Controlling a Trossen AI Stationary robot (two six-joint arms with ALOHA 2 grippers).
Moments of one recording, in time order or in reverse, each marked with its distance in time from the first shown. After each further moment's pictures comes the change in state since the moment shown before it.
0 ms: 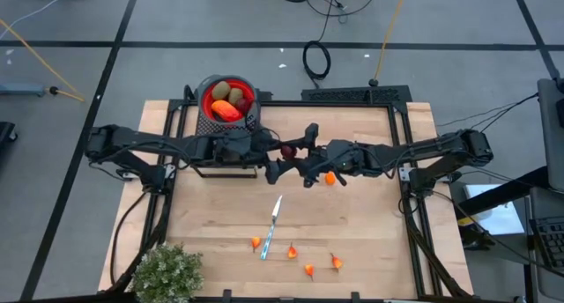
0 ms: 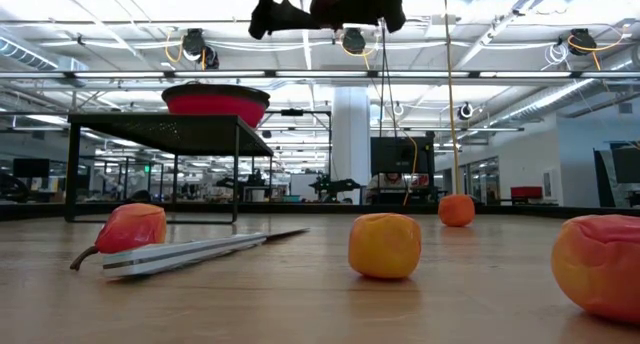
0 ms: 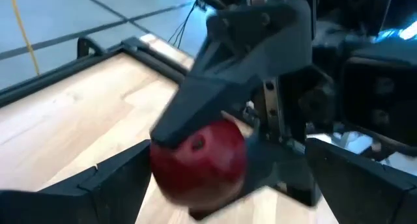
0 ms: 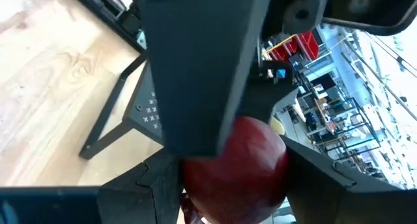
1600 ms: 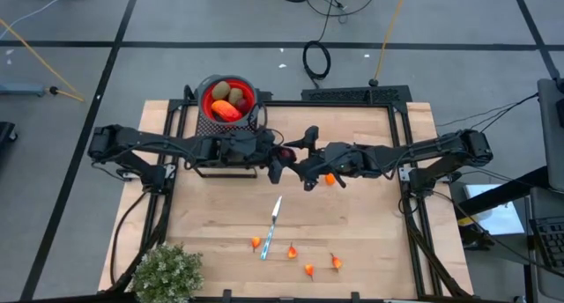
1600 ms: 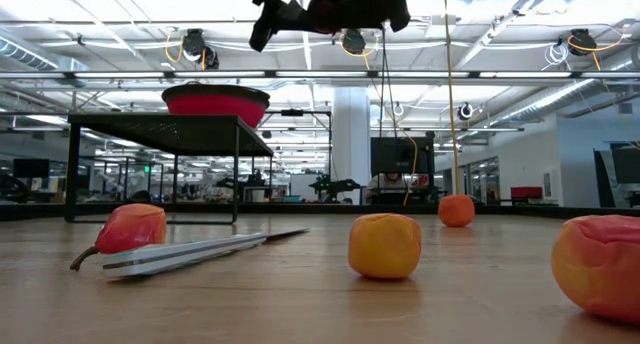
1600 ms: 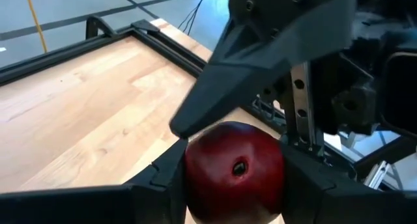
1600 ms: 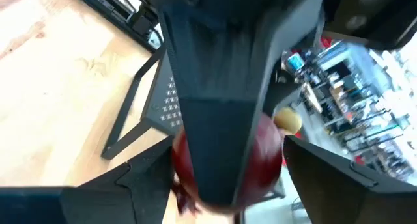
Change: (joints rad) left arm 0.000 0.027 0.001 -0.042 0.002 -0.064; right arm 0.001 0.001 0.000 -0.047 0.008 0.095
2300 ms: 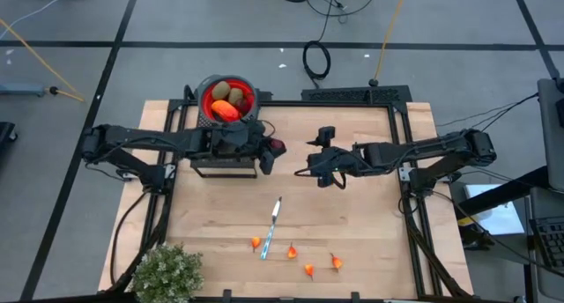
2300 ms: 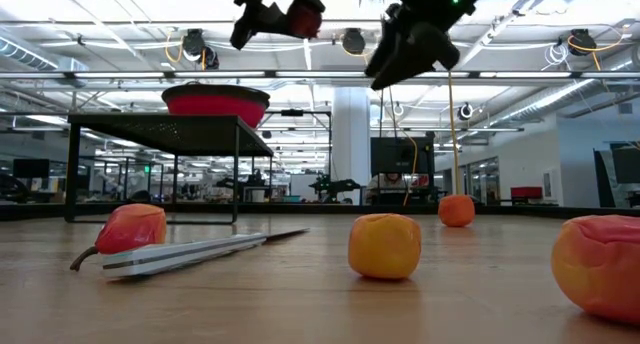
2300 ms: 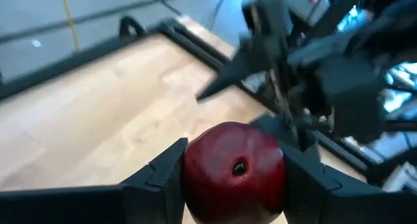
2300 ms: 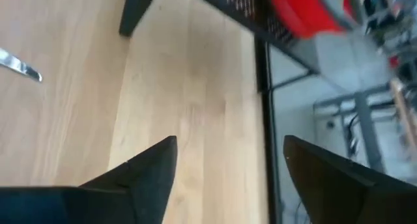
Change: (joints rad) left arm 0.052 -0.086 0.000 -0.135 -0.020 0.006; right arm -0.015 -0.035 -0.001 -0.485 0.155 0.281
